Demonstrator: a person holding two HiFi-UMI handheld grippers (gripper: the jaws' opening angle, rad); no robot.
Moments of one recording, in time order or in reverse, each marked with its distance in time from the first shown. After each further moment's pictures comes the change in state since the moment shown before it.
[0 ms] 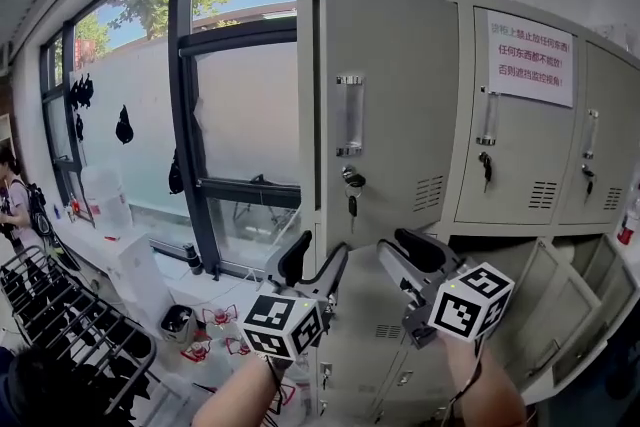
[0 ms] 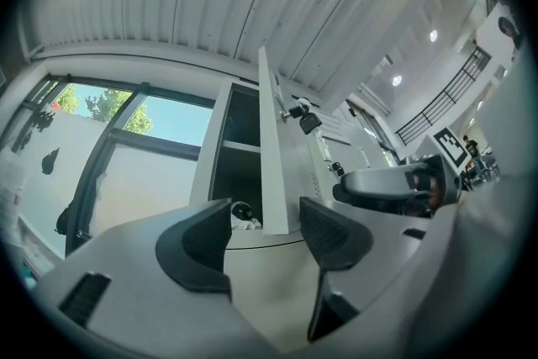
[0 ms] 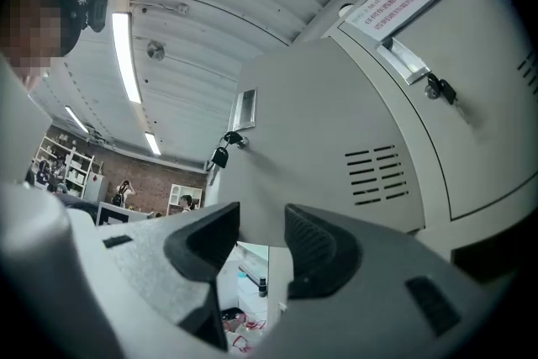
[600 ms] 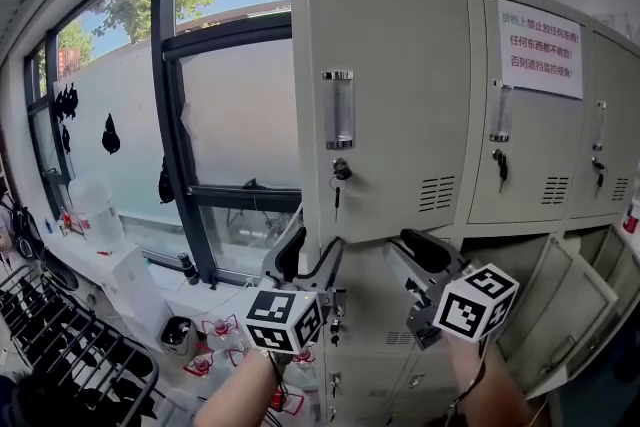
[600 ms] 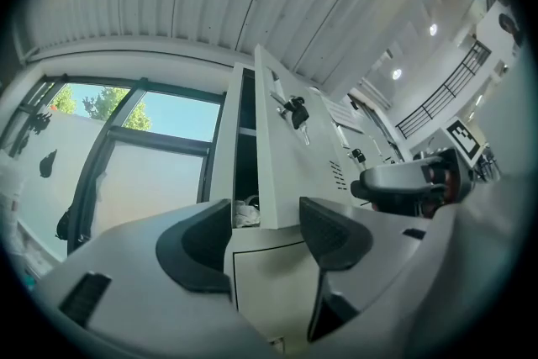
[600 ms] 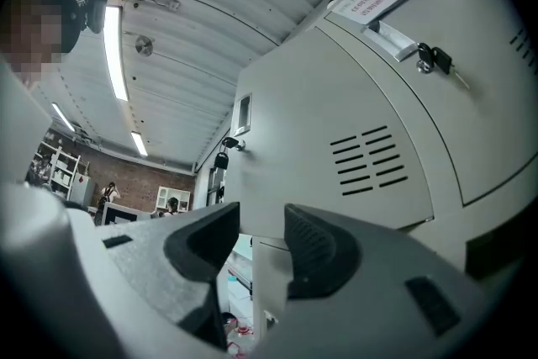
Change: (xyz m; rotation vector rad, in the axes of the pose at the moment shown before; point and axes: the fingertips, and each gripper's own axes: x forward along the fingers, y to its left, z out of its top) left arm 0.035 0.051 -0.019 0.023 0.029 0.003; right arm 0.031 -0.028 -0.016 0.014 -0.017 -0.078
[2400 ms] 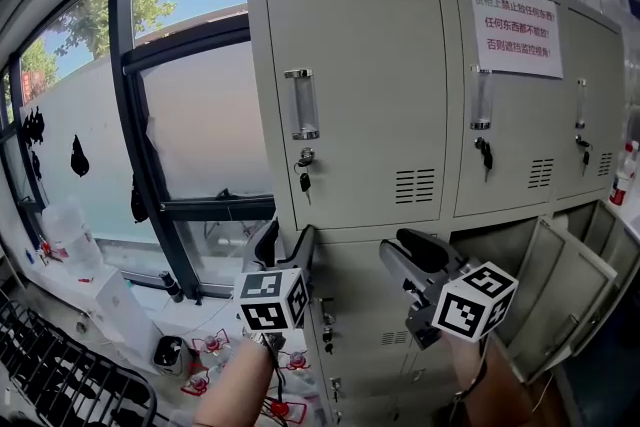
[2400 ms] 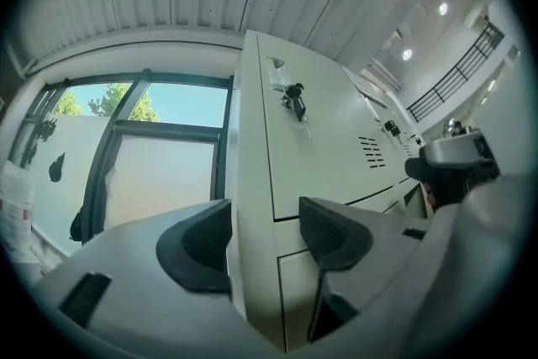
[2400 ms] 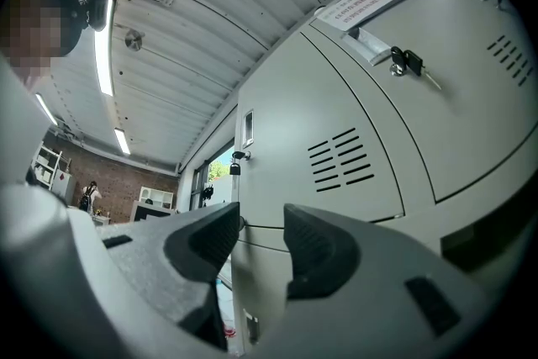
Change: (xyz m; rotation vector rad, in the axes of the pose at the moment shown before) left arm 0.054 0.049 -0.030 0.032 0.108 0.076; right arm -0.005 -0.028 -0.007 0.001 -0.019 -0.115
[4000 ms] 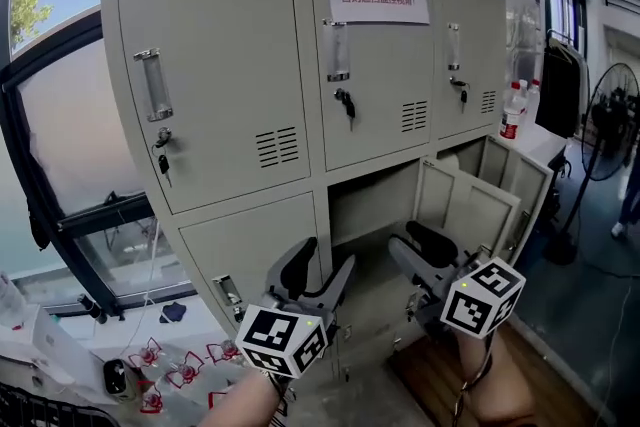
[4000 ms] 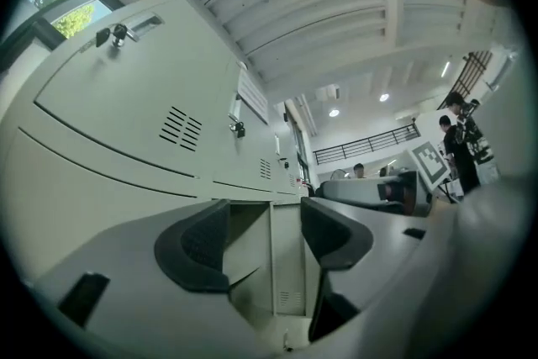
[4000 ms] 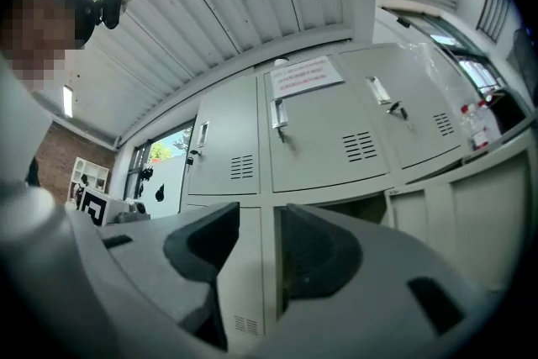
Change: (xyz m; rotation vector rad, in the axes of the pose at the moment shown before) left arm -0.071 -0.273 -0.023 -0.223 -0.029 -0.720; right arm -0.203 -0.048 0.002 -0.101 0.051 -0.450
